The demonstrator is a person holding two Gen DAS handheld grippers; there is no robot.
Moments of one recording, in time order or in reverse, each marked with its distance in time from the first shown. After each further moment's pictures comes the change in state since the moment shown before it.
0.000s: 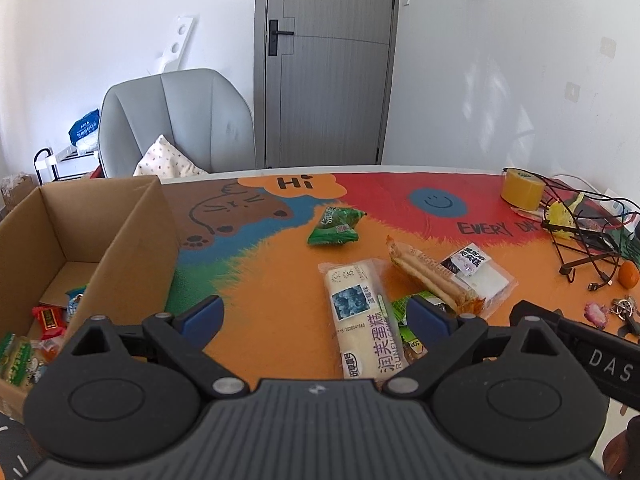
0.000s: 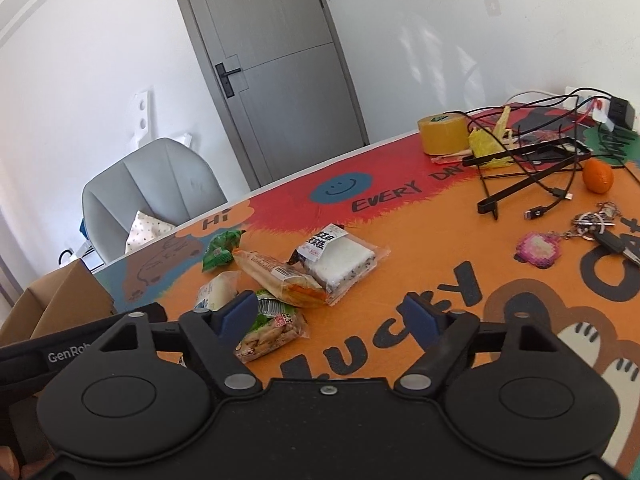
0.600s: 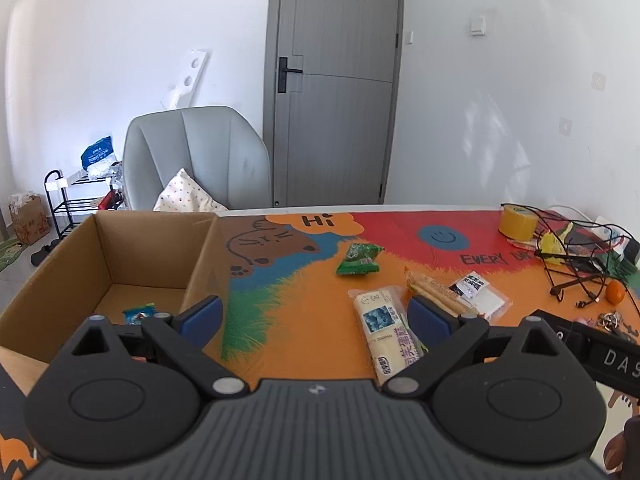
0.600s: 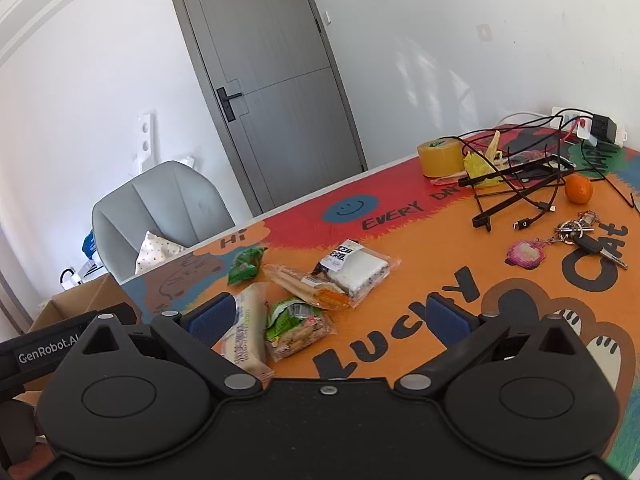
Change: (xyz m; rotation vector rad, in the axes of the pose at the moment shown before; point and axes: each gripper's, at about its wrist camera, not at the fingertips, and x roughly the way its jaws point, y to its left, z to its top) left arm -0.056 0.032 -0.003 -0.003 -0.112 -0.010; right arm -0.042 0.021 -0.008 0.022 -0.076 -0.026
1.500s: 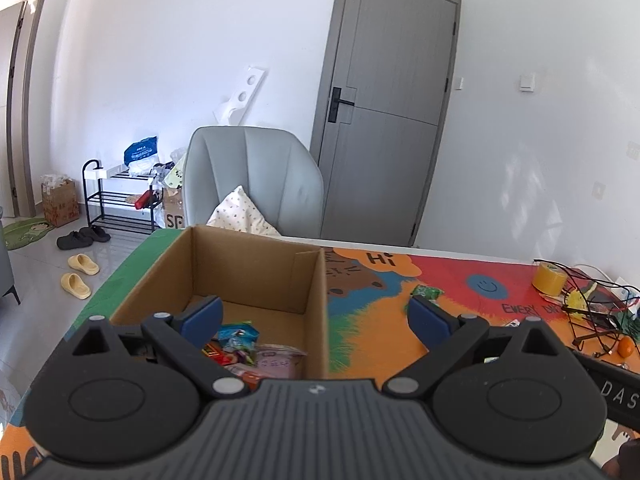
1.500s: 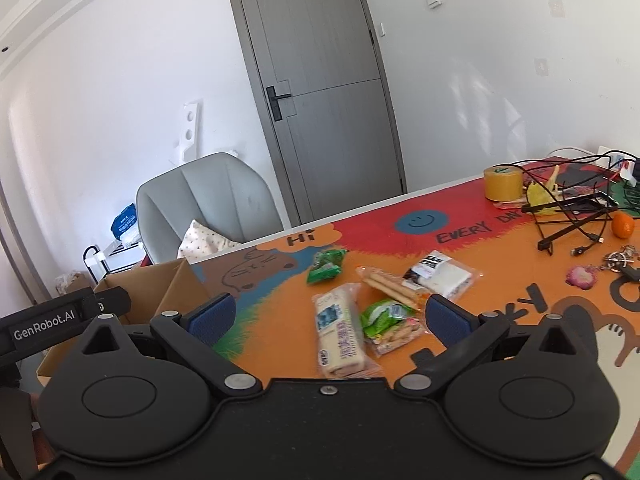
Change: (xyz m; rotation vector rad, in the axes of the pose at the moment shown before) left arm -0.046 0.079 0.012 -0.139 -0.099 0.070; right arm -0.025 0.082 -0.005 -0.115 -0.028 0.066
